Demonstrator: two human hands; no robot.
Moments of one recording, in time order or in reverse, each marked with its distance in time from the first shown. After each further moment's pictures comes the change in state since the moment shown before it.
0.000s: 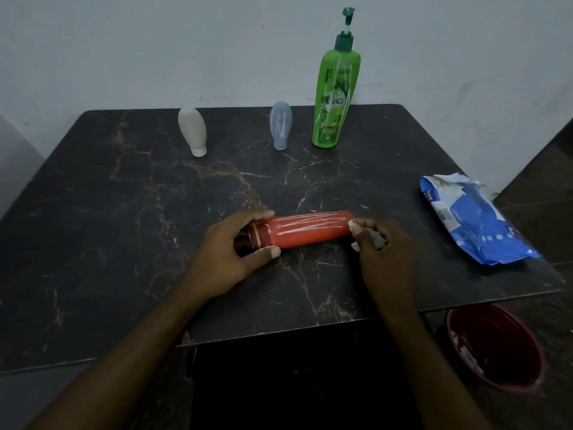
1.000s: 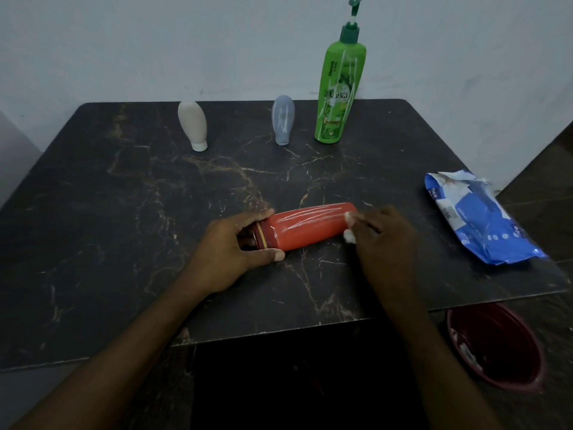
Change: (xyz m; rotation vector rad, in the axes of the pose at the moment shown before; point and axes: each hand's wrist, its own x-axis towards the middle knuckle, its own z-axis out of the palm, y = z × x) left_hand 0.003 -0.001 0.000 -0.073 -0.033 -0.145; right_hand 0.009 -0.013 0.004 -0.166 -0.085 -0.117
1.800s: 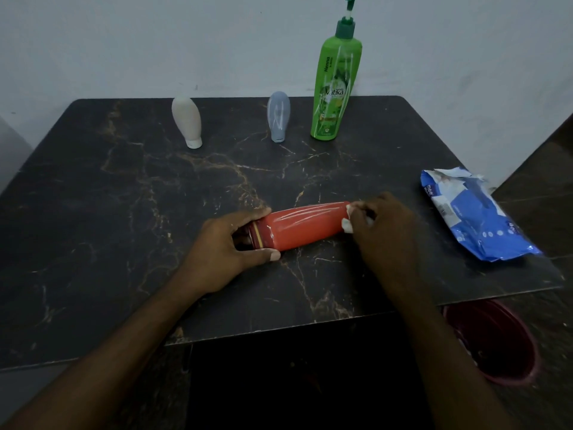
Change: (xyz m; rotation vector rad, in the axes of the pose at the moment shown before) left_hand -0.002 0.003 0.001 0.023 -0.004 0.022; right_hand 0.022 -0.002 -0.008 -0.343 -0.088 -0.070
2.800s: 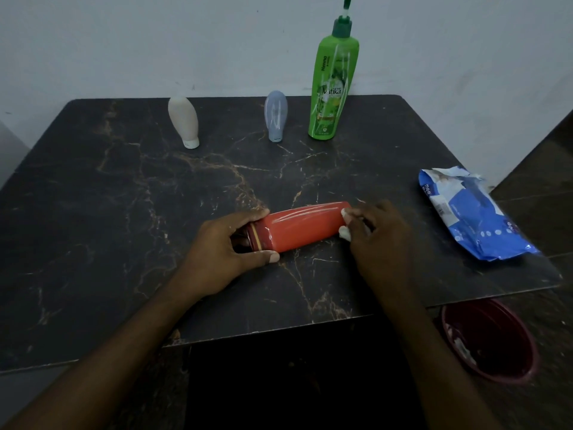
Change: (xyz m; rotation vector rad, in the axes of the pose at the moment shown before) left_hand -0.001 0.000 0.003 0.015 0.023 0.033; right_hand -0.018 -0.002 0.002 0.254 0.059 -0.002
